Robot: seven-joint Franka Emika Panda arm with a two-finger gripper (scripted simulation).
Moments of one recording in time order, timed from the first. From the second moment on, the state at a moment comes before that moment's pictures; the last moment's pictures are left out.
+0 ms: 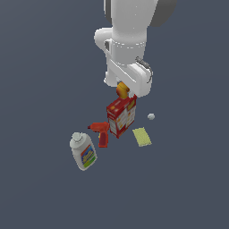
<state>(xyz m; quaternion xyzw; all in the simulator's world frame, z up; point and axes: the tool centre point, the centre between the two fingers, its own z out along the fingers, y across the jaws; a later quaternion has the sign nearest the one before) -0.030 0.036 0.337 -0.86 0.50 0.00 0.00</state>
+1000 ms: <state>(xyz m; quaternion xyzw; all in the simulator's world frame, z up) -0.064 0.018 0.420 -0.86 0.50 0.00 0.00</state>
